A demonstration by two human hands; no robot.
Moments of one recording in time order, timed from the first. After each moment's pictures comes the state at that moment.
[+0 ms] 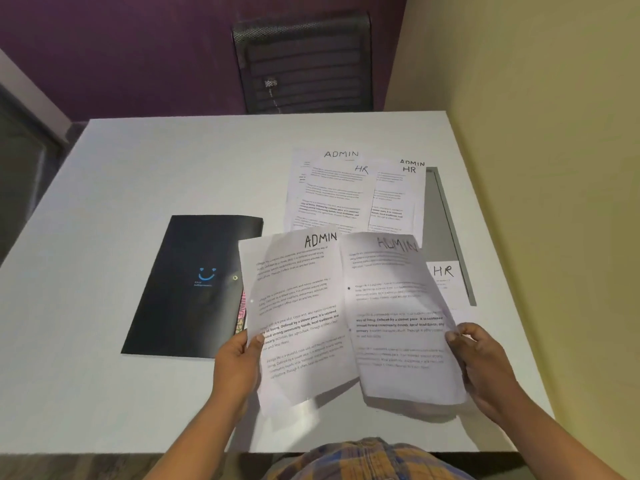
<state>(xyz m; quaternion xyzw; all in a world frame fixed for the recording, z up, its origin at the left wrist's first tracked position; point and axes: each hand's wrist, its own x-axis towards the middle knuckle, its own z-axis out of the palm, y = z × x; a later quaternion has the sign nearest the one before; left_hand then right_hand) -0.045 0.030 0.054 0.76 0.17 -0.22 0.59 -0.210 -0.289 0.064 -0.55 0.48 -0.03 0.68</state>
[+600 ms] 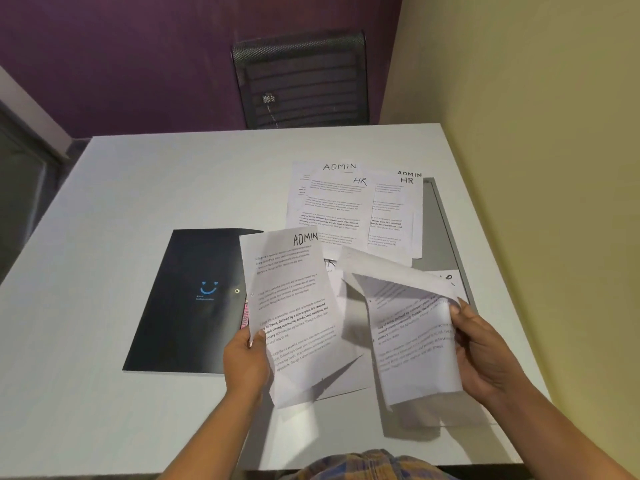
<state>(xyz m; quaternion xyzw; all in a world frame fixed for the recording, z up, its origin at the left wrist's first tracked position) -0.024 0.010 0.047 0.78 0.19 -0.17 0.58 -0.168 -0.275 0.114 -0.35 0.33 -0.08 0.87</state>
